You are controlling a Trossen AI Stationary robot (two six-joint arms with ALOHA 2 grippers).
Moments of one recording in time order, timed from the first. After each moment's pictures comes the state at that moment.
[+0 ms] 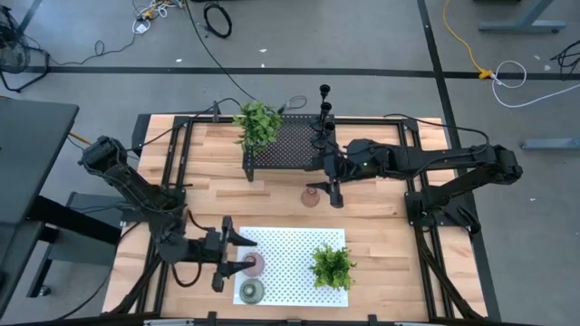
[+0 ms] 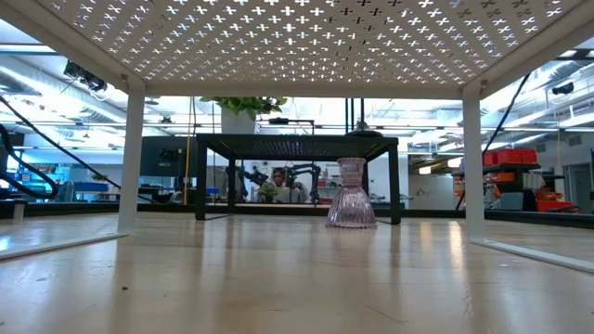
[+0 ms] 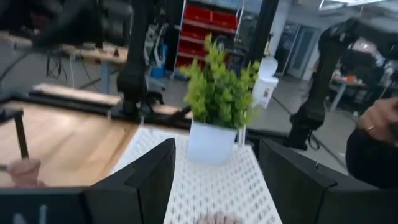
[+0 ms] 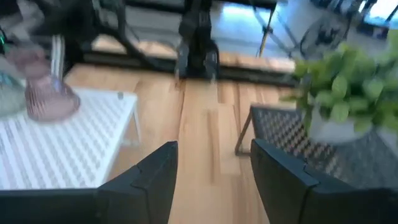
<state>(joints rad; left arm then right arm) -0.82 1.33 0.69 0.65 -0.82 -0.24 -0.02 1.31 1.11 -0.23 -0.02 -0.13</state>
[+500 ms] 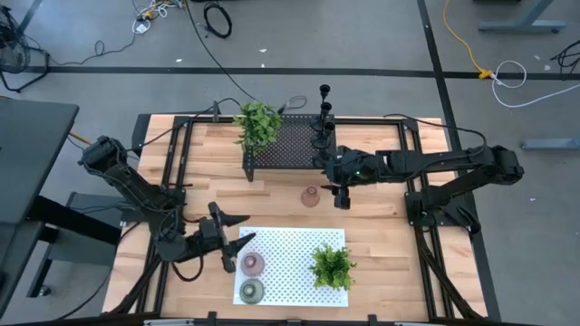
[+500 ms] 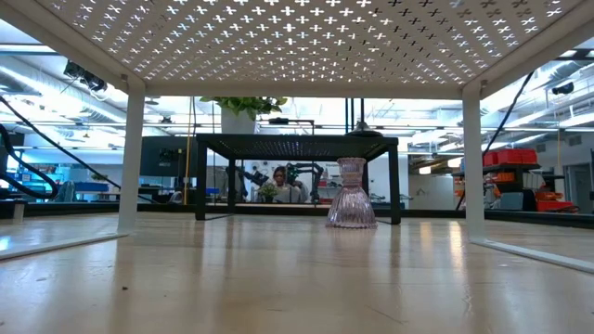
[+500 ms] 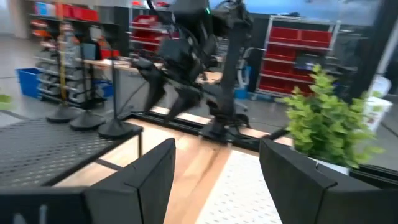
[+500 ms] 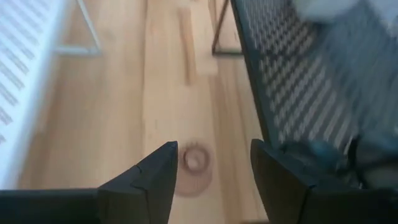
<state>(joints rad) -0.82 1.33 0.69 0.70 -1.21 -0.11 -0.02 1.30 1.02 -0.47 0.13 -0.06</state>
